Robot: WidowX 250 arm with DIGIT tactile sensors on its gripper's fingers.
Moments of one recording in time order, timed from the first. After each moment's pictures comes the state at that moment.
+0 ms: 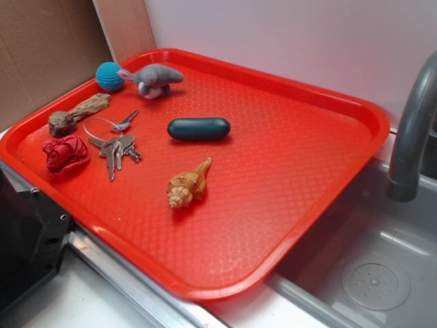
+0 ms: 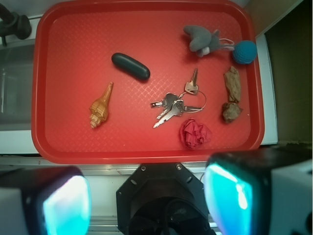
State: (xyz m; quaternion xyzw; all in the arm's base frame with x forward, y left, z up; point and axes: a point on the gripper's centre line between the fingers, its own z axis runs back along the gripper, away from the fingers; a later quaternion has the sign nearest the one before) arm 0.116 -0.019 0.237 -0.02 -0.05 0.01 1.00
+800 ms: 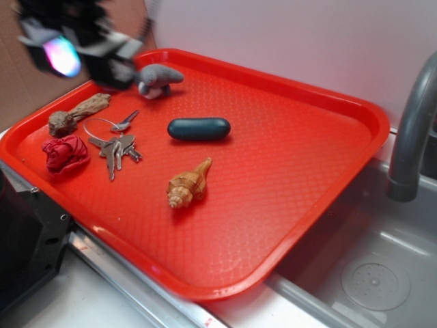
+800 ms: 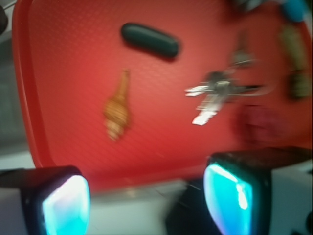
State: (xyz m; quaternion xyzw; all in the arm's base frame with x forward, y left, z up) arm 0.157 -0.067 0.130 -0.07 0.03 0.11 0.99
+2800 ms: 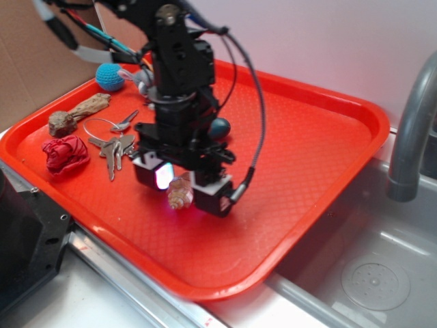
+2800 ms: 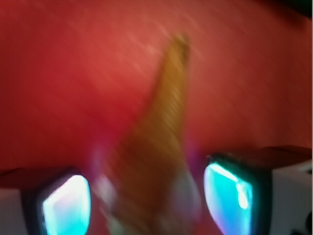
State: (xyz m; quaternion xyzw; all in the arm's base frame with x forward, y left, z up) arm 0.170 -0.103 0.025 -0.02 0.06 0.09 0.99
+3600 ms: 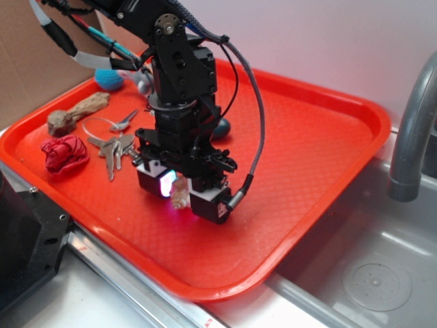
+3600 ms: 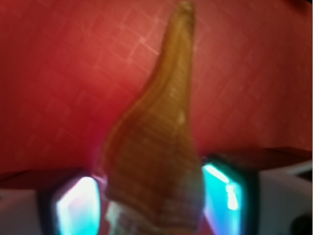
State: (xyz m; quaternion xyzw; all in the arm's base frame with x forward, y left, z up) arm 0.174 -0.101 0.018 0.00 0.06 0.08 0.99
